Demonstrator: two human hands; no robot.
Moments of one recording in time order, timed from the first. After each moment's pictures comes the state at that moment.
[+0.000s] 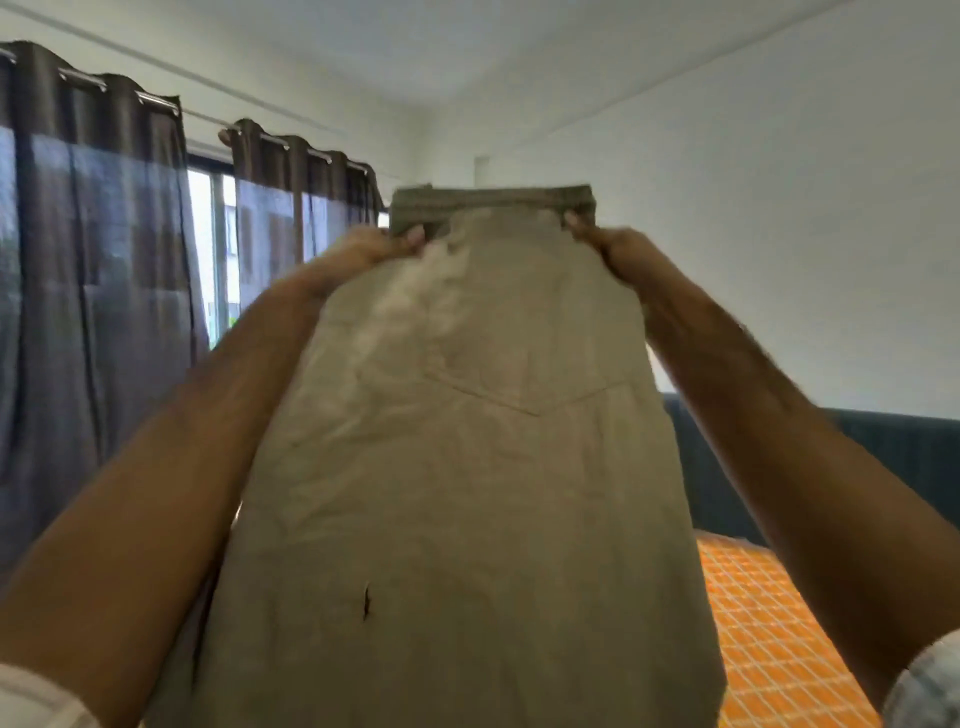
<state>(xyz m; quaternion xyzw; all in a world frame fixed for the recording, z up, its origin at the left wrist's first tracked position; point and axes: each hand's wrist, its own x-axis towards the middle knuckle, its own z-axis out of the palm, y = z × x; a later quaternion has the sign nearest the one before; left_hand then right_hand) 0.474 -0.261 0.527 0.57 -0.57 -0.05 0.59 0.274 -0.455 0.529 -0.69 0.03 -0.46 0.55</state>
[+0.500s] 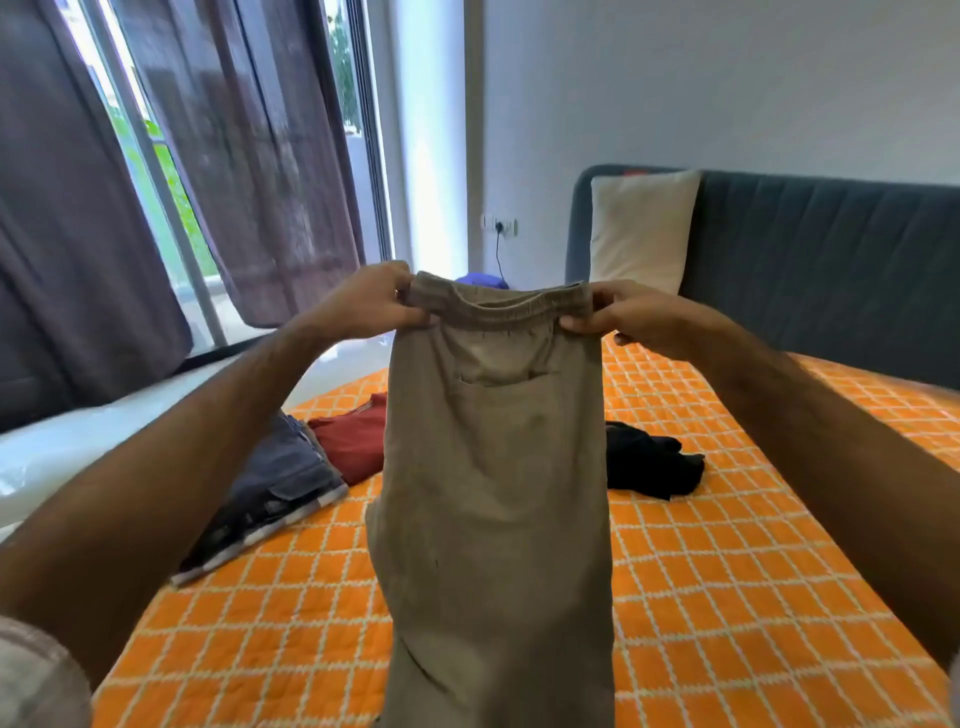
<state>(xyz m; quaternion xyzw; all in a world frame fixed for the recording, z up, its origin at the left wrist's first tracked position) 0.641 -0.461 0.241 0.77 -0.58 -0.02 0.27 0.379 -0.668 0.234 -0.83 0.26 -0.13 0.47</state>
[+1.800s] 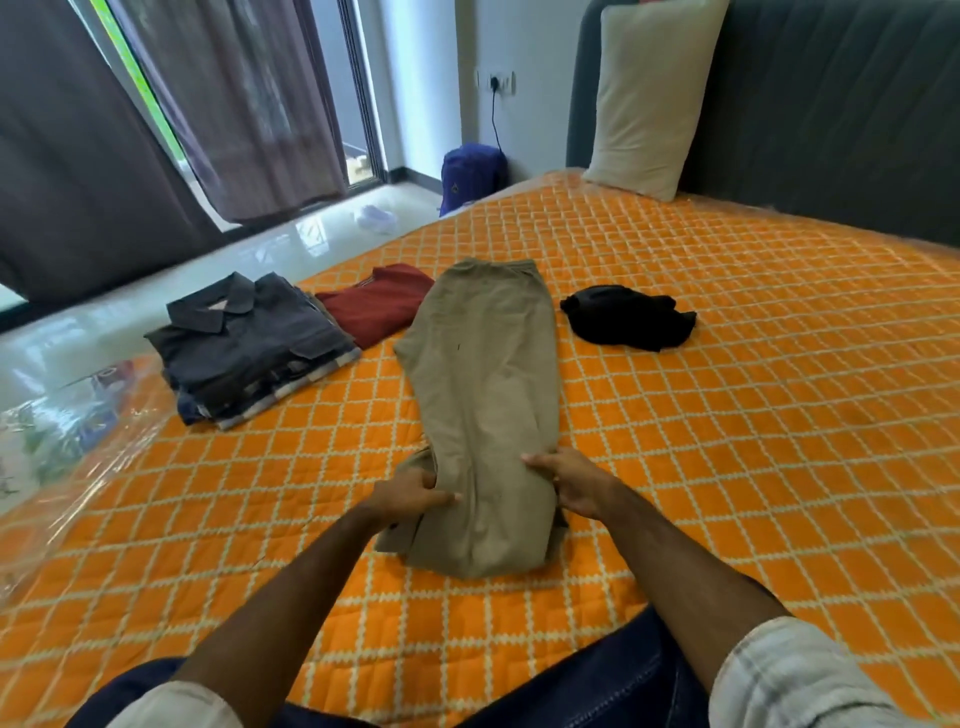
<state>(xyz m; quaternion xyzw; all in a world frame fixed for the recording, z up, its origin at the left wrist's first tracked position) 0.518 -0.292 -0.105 0.76 -0.34 -0.48 0.28 0.308 -0.475 -0.101 -0.47 0.41 -0.07 0.78</state>
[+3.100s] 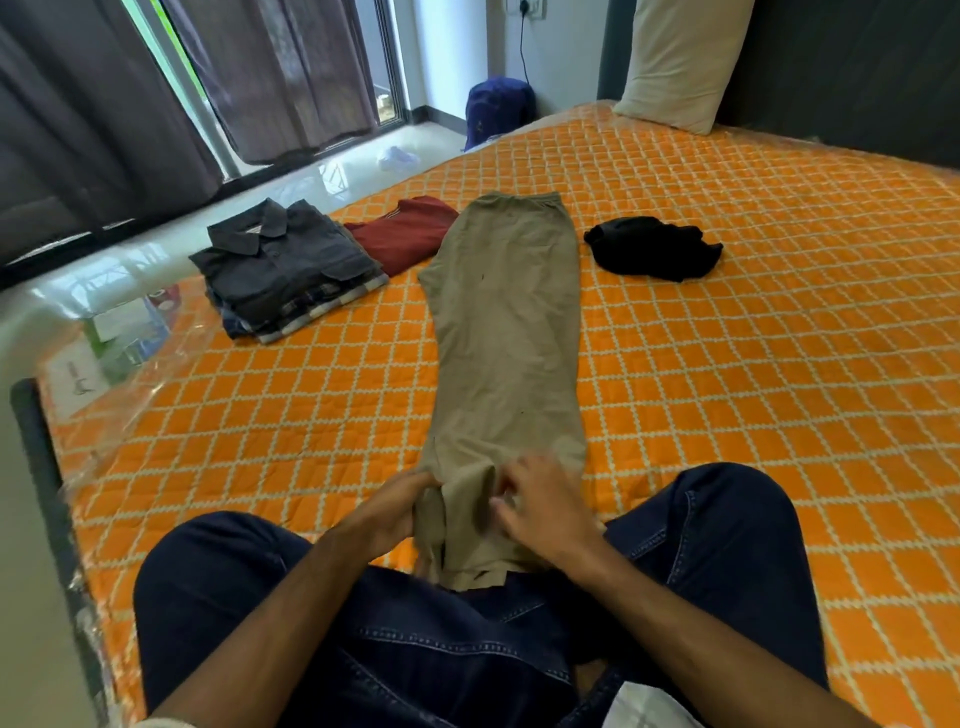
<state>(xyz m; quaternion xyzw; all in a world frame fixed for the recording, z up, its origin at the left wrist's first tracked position) 0.408 -0.164 -0.085 0.68 -0.07 -0.55 0.48 0.236 -0.287 -0.076 -0.93 0.28 -0.06 0.22</state>
